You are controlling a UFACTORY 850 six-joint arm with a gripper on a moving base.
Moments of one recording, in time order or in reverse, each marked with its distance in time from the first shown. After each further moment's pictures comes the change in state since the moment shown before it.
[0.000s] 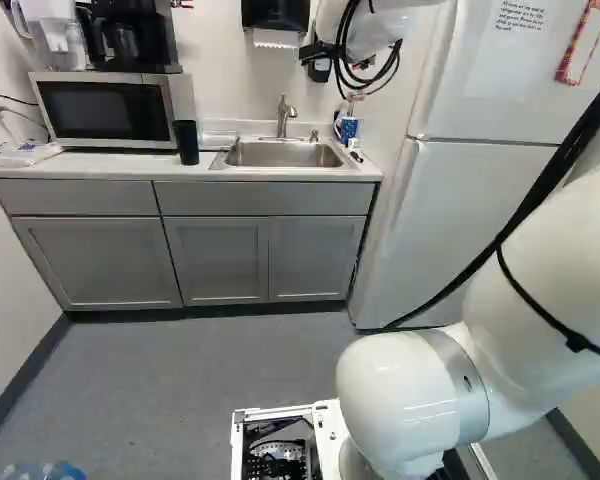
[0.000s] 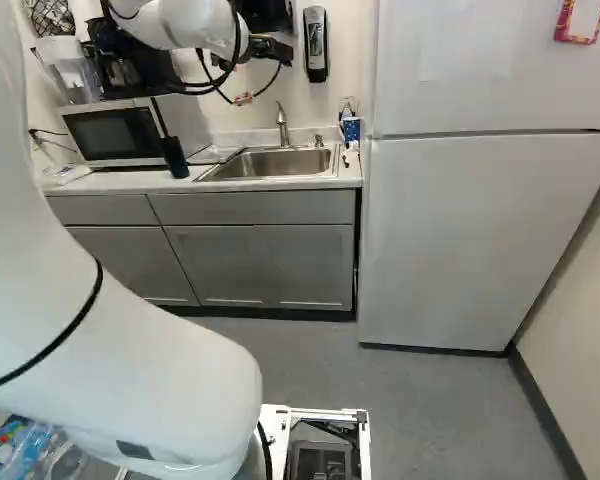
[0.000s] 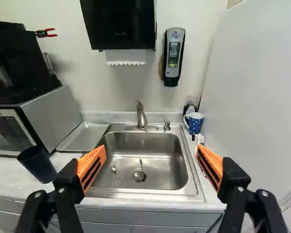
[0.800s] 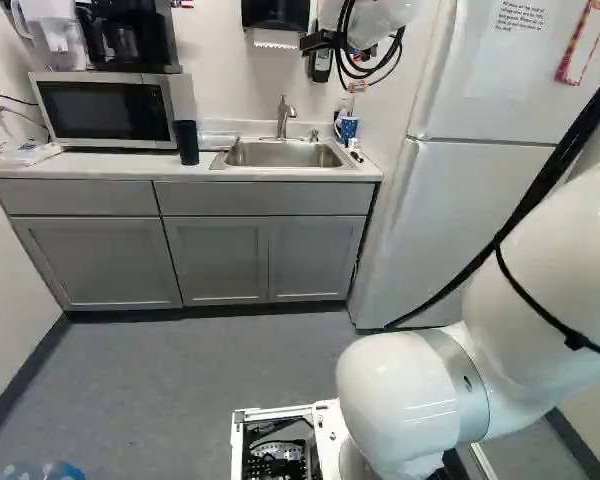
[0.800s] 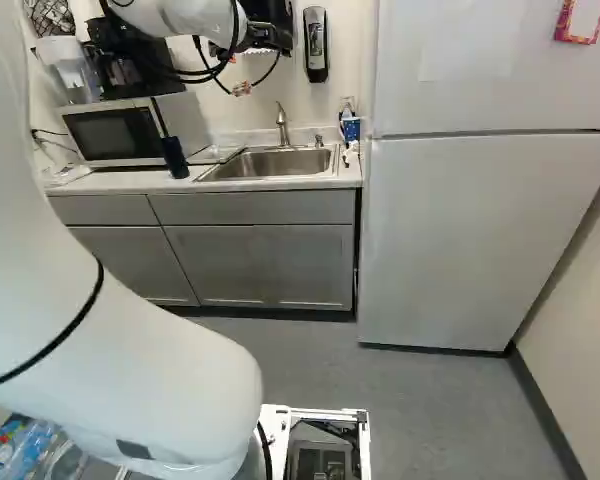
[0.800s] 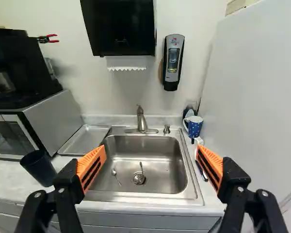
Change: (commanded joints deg) arm 0.0 -0.2 -2.0 0.0 -1.1 0.0
